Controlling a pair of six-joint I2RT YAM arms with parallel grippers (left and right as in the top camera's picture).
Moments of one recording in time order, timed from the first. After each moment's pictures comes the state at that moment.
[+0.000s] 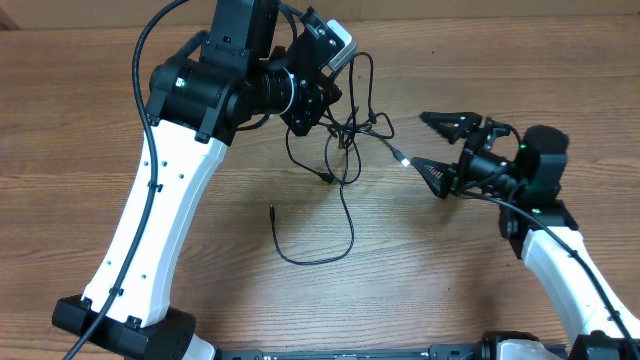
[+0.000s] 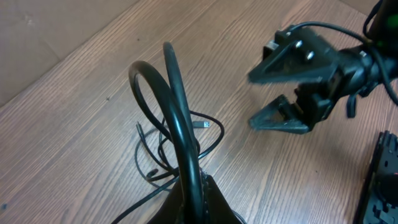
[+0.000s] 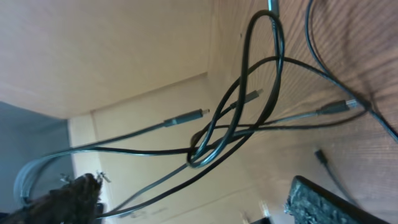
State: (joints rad) left arm -0.39 1.71 2.00 -1.13 0.50 0.32; right arm -0.02 1.31 0.66 0.26 -0.92 1.52
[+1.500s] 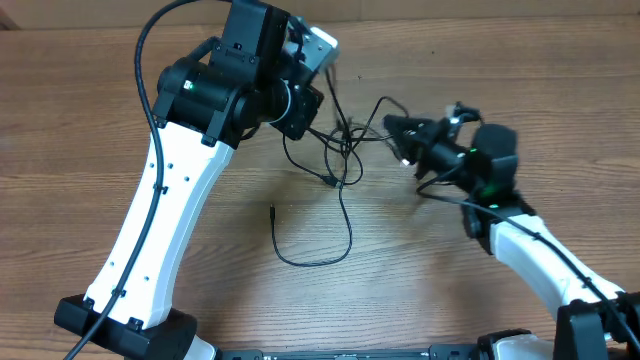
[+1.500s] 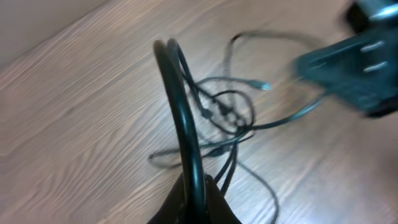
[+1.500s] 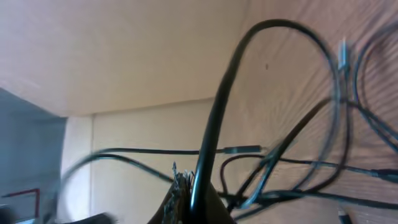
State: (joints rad) left arm -0.41 1.71 2.00 -1.24 0.13 0.15; right arm 0.14 1.43 0.66 0.57 -0.65 1.55
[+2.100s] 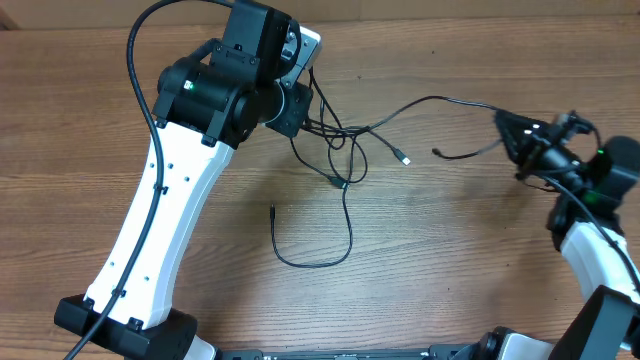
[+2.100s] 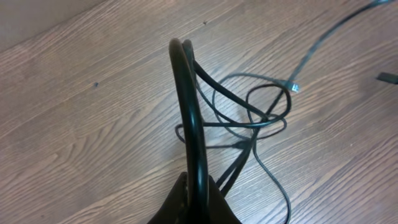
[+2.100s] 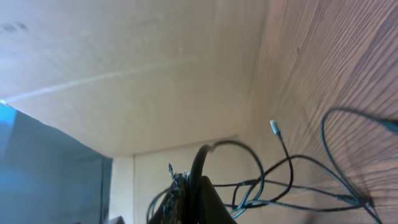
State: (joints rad) left arm -0.41 1.71 2.00 -1.25 0.03 0.06; right arm -0.43 1.43 0.66 0.55 -1.07 1.55
